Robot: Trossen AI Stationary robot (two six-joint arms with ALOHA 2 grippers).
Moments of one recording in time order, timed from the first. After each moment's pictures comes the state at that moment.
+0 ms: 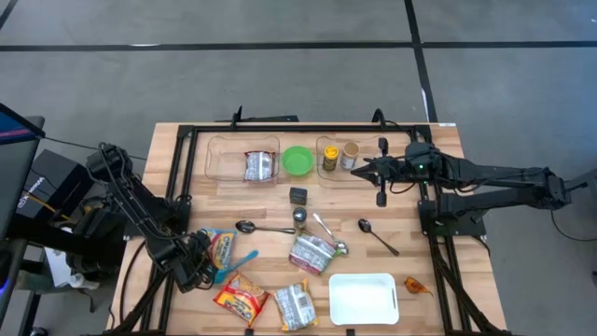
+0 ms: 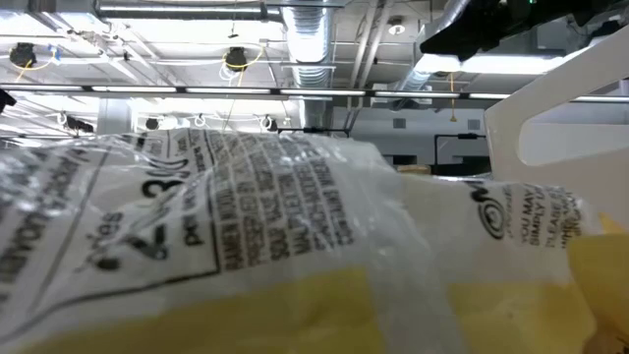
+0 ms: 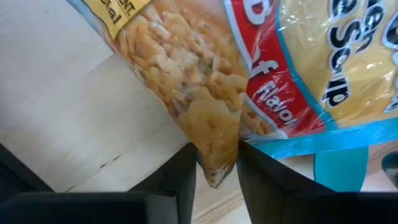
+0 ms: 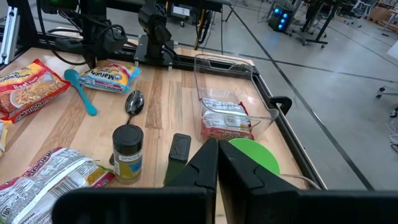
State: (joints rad) left arm -0.98 1.33 0.56 -0.69 -0.13 -1.94; right arm -0.16 0.84 0.68 -0.15 0.00 -0.23
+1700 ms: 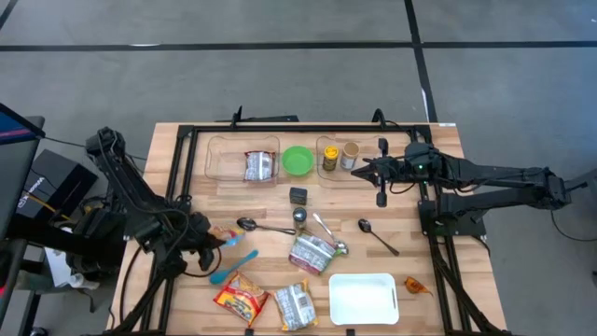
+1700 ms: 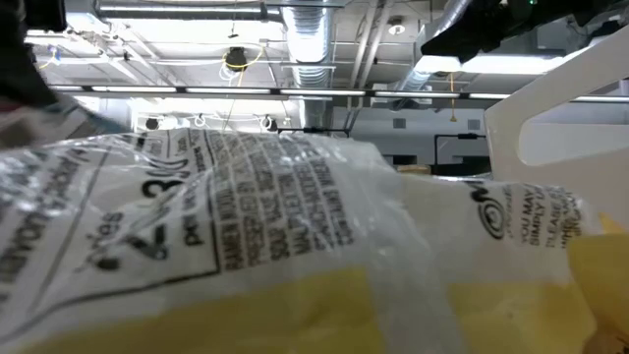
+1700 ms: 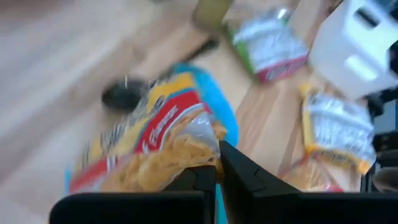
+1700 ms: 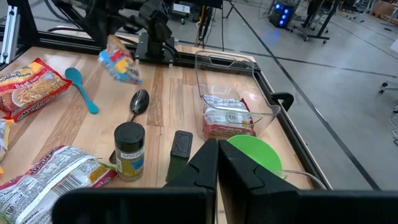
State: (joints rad) left arm -0.98 0.96 0.56 -0.69 -0.81 -1.50; right arm -0.16 0.84 0.68 -0.16 0.00 -0.22
